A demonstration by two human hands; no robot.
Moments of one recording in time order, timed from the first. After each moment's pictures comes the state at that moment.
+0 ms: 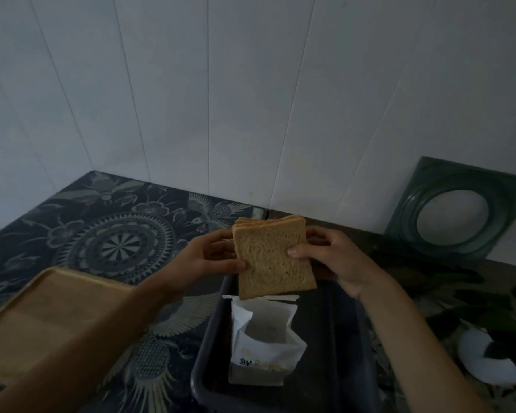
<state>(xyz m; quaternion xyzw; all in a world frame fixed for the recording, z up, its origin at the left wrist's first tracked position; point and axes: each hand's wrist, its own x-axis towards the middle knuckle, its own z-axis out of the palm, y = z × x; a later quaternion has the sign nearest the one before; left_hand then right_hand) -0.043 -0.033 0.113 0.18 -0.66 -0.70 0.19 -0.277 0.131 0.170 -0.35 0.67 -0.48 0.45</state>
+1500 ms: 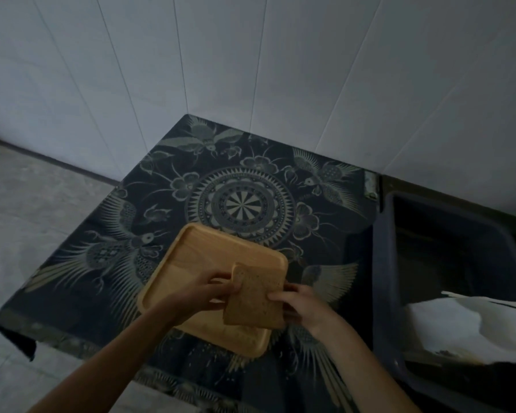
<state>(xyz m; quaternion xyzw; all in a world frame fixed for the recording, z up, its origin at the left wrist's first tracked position) 0.295 -0.222 -0.053 0.42 -0.52 -0.75 0.02 0.079 -0.092 -0.055 -0.10 0.71 -0.36 0.60</state>
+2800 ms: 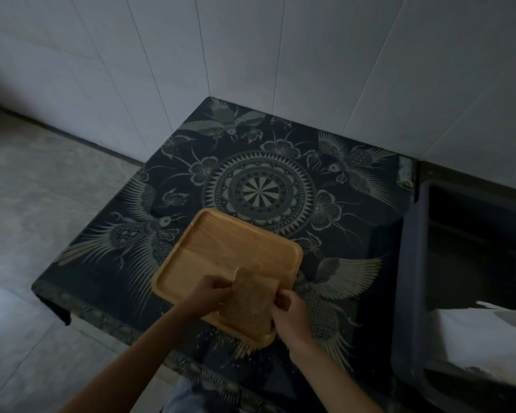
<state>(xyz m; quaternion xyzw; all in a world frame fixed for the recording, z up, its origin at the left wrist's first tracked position) 0.292 -0.200 -0.099 0.57 -0.55 -0.61 0.00 0.128 -0.070 -0.111 -0.17 0.76 -0.40 0.48</state>
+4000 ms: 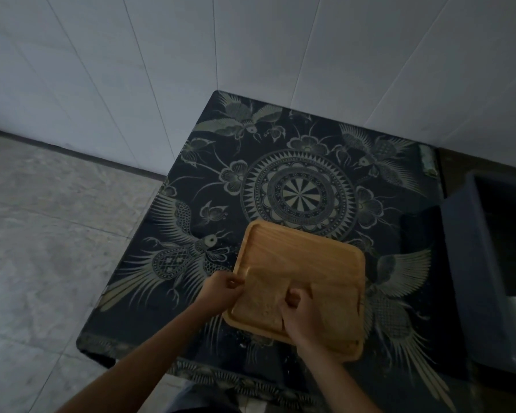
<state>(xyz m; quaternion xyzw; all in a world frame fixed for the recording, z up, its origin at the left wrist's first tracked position) 0.416 -0.344 -0.140 0.48 -0.71 -0.51 -0.03 0.276 -0.195 -0.141 -0.13 0.88 -0.31 0.34</state>
